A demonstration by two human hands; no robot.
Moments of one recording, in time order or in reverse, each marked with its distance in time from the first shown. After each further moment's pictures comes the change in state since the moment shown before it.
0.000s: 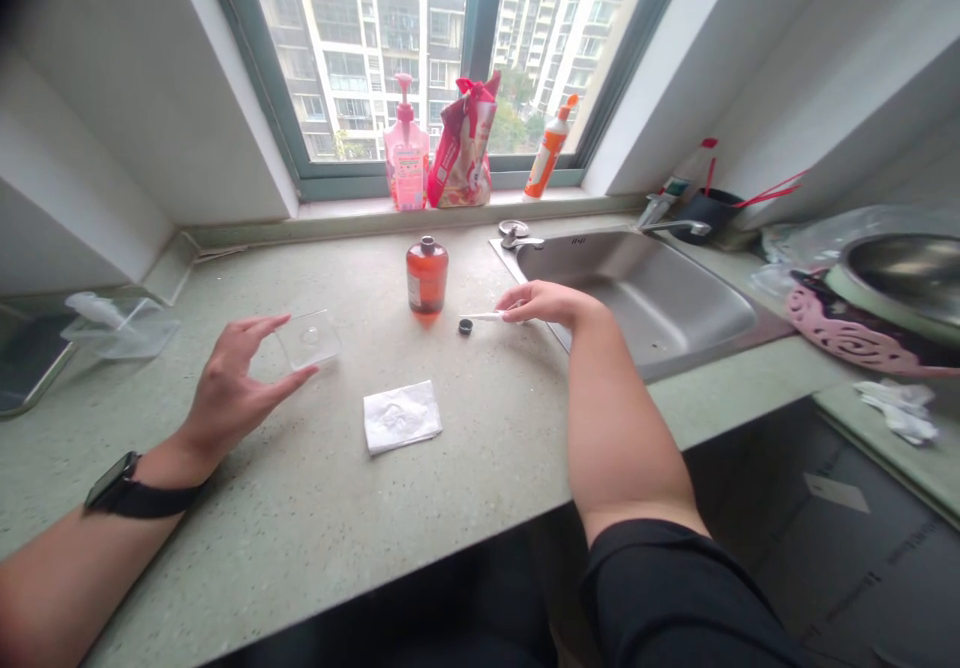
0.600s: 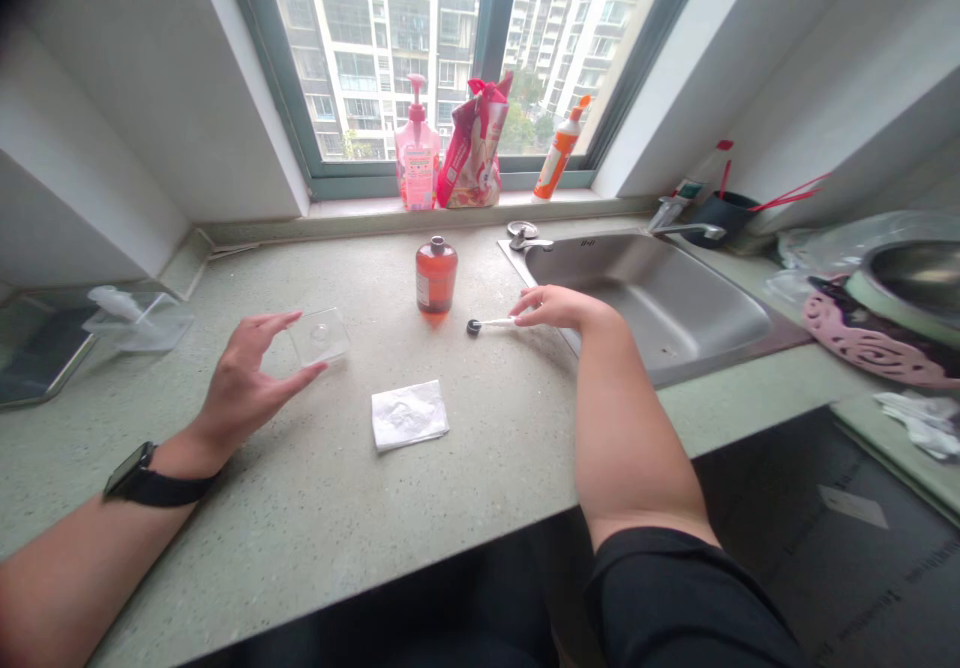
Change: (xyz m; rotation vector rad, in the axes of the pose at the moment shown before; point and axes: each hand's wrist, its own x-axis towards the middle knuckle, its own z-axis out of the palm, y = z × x) left_hand -0.001 0.003 -0.001 -0.018 -0.016 -0.023; right_hand -0.003 -0.001 -0.001 -0.186 0.034 0.046
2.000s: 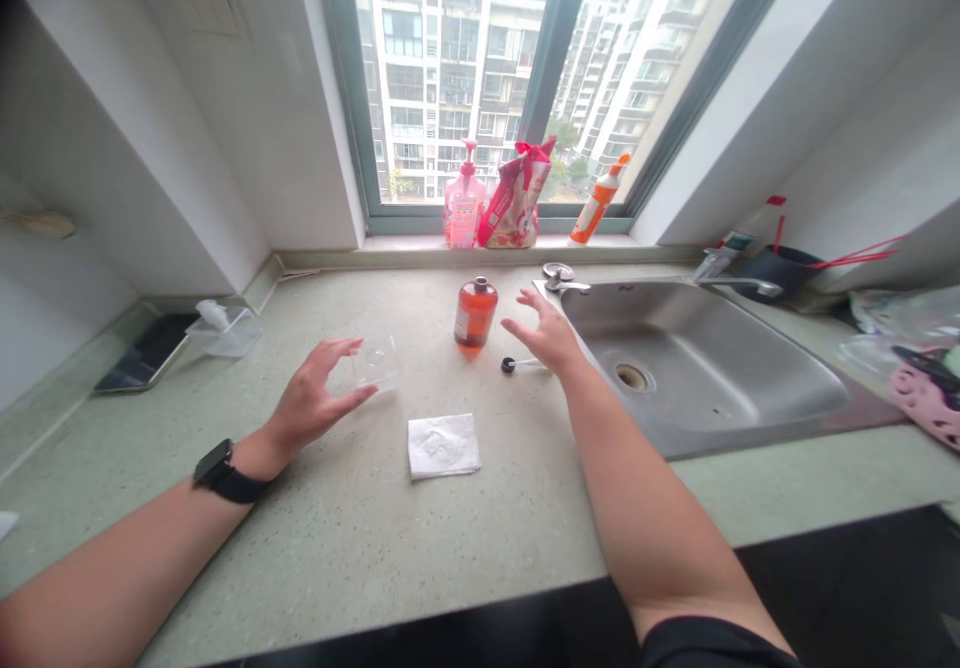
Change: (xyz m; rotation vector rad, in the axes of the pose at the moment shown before) left_hand -0.003 -0.002 0.010 -0.121 -0.015 -0.010; right_hand 0.051 -0.040 0.060 0.207 0.651 -0.288
